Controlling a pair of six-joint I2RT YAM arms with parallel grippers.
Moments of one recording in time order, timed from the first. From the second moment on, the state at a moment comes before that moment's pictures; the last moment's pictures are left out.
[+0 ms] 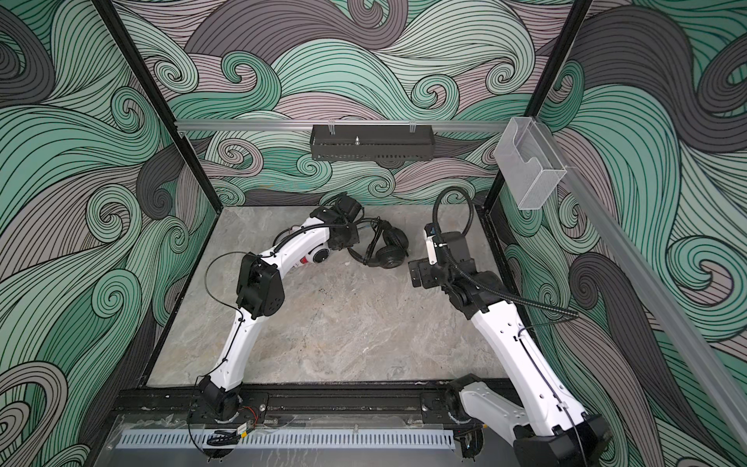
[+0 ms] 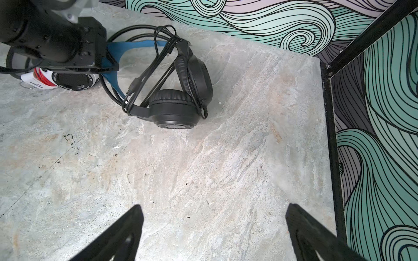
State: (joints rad) left arm -0.58 2.42 2.29 -1.00 -0.14 -0.74; right arm 0.36 1.05 1.14 -0.84 0.18 0.00
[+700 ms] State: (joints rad) left arm -0.56 2.46 2.29 -0.98 -0.06 -0.79; right arm 0.37 1.05 1.15 -0.82 0.13 0.00
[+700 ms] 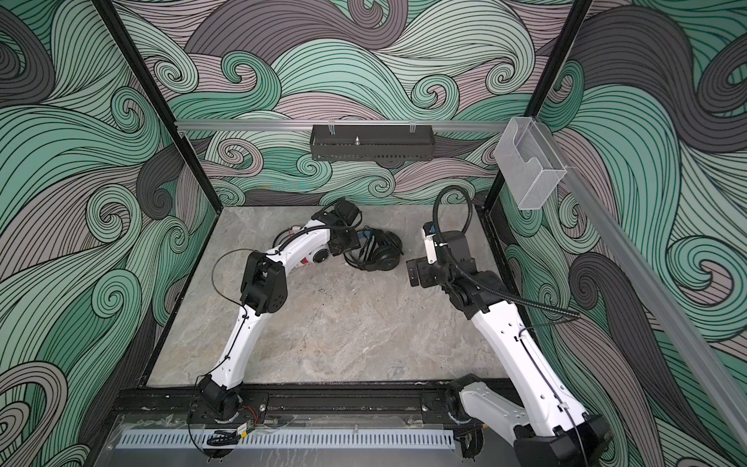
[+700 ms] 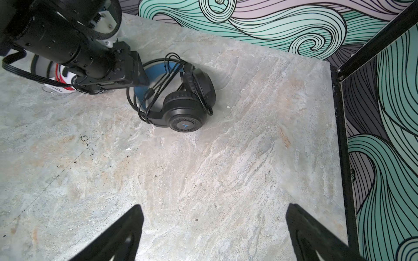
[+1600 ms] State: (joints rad) left arm -0.43 1.06 0.68 -0.52 -0.52 -0.33; right arm 0.15 1.15 0.50 0.01 0.40 0.12
